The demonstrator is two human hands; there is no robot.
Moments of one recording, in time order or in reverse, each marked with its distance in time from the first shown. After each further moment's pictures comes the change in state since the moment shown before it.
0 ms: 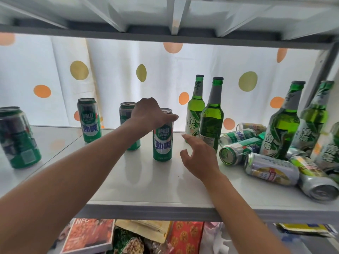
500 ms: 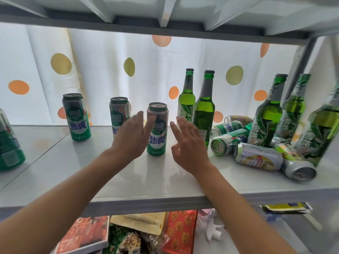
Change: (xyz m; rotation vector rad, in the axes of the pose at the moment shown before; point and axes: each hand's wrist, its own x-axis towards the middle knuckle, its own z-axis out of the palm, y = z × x) left_hand -0.059 -0.056 0.038 -0.057 0.112 0.271; right_hand -0.004 -0.020 -0.003 -0.309 0.077 -0.218
